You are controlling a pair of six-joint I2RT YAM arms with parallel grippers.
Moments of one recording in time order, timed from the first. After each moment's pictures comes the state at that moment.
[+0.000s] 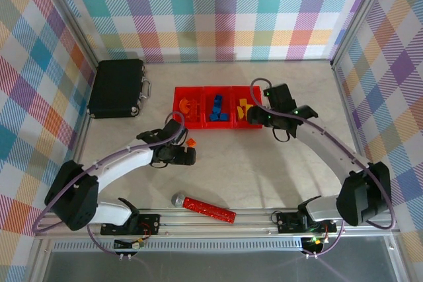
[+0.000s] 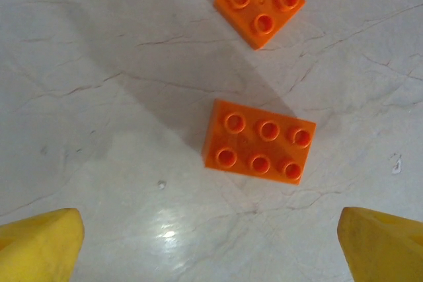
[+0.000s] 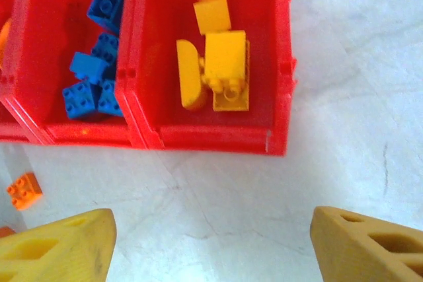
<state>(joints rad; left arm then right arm) -0.63 1.37 0.81 -0.66 -0.05 -0.50 0.43 1.34 1.07 -0.63 0.02 0.42</state>
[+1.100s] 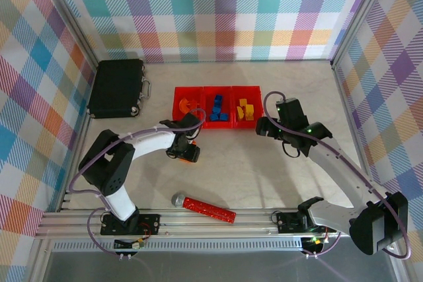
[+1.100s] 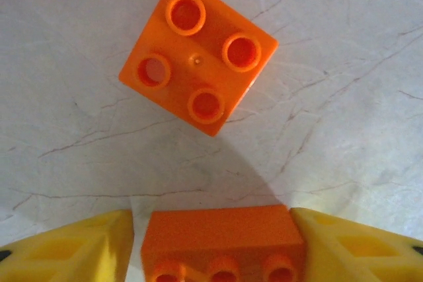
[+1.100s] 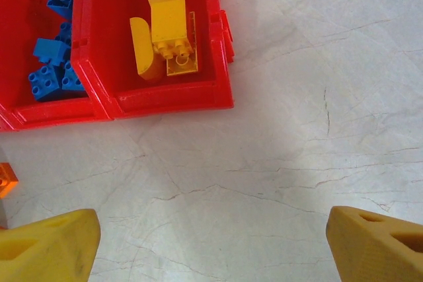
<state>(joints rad) -0.63 1.71 0.99 -0.67 -0.05 -0.31 0.43 1.12 0.93 -0.69 0.10 0.50</state>
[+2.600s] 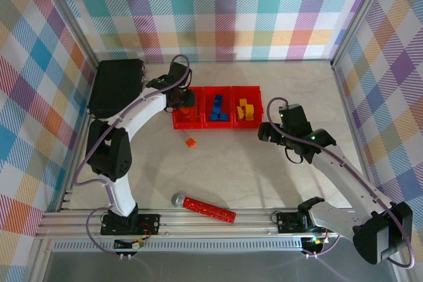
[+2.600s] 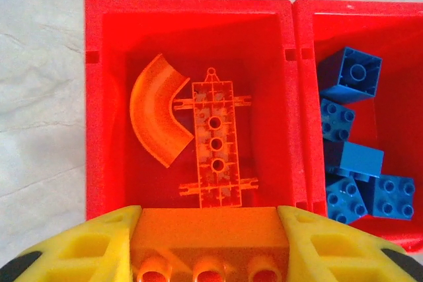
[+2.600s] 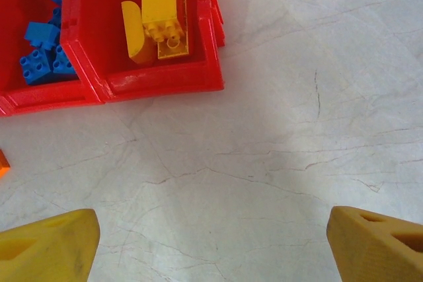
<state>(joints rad) -0.42 1.86 1.57 -0.71 -0.09 -0.39 0.43 1.05 0.86 -0.70 0.10 0.49</state>
